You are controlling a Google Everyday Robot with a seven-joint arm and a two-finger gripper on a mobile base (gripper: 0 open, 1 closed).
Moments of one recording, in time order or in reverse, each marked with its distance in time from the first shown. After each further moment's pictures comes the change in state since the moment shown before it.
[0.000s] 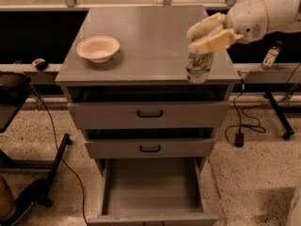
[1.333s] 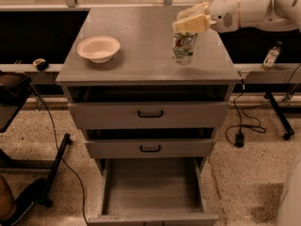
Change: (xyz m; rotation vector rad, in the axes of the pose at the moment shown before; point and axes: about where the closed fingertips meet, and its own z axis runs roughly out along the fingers) arm -0.004 -0.098 0.024 0.324 -0.032 0.166
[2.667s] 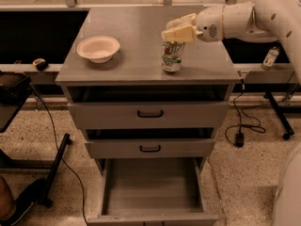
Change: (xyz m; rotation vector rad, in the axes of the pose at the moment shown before) arm 0.021 0.003 0.039 -0.031 -0.028 0.032
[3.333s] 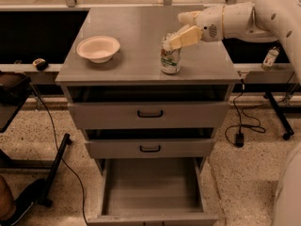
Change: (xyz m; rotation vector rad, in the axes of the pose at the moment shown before) arm 0.000 0.000 0.000 0.000 0.000 0.000
